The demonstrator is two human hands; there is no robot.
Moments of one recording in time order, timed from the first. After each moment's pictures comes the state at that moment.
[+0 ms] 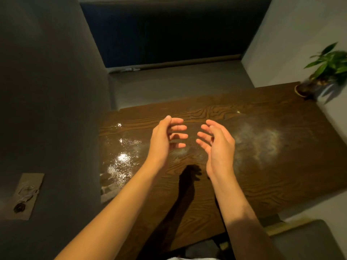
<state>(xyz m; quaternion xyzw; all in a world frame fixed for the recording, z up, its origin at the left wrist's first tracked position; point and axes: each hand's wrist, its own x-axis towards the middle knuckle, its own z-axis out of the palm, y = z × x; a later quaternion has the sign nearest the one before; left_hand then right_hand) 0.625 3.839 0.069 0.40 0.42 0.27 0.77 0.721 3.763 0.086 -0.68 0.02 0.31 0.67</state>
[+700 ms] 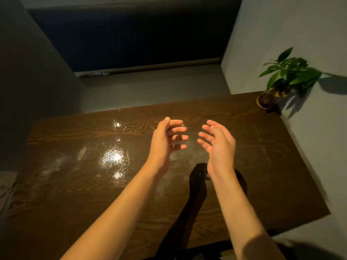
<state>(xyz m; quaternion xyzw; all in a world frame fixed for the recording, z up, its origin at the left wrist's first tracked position) 0.957 3.728 0.059 0.36 0.46 0.28 0.76 1.060 3.657 0.081 -0.67 0.00 0.35 0.65</state>
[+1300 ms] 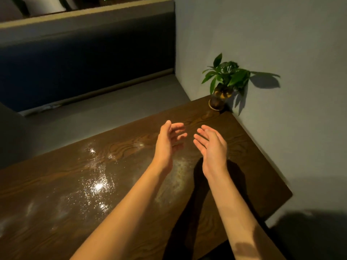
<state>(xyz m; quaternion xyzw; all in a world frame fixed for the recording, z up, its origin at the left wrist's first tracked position) 1.109 3.706 0.042 0.44 0.38 0.20 0.79 1.182 3.619 0.069 -0.64 0.09 0.29 0.71</state>
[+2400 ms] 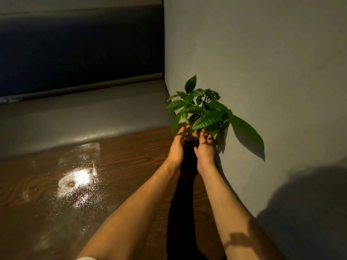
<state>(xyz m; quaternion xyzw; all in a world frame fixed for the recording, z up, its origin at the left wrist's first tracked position) 1.440 3.736 -0.099 0.40 0.42 0.19 0.79 1.510 3.690 -0.106 -0.70 0.06 0.36 0.61</state>
